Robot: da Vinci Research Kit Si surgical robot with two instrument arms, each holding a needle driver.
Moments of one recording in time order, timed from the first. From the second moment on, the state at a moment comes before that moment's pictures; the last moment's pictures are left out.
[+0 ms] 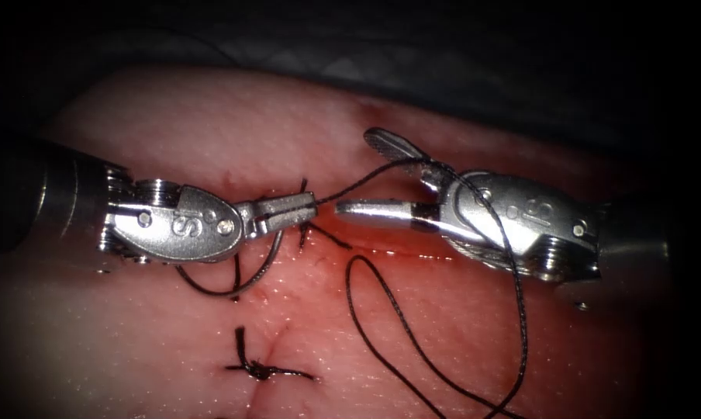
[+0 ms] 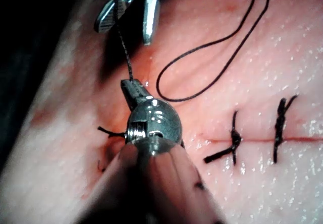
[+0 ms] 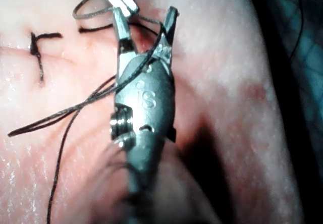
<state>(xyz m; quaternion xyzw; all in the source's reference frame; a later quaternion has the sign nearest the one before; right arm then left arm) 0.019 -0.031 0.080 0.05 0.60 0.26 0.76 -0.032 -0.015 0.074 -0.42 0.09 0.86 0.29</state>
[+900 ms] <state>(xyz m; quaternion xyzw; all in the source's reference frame) 0.022 -0.033 0.081 0.16 0.56 0.39 0.71 -0.034 -0.011 0.069 -0.46 0.15 0.82 0.30</state>
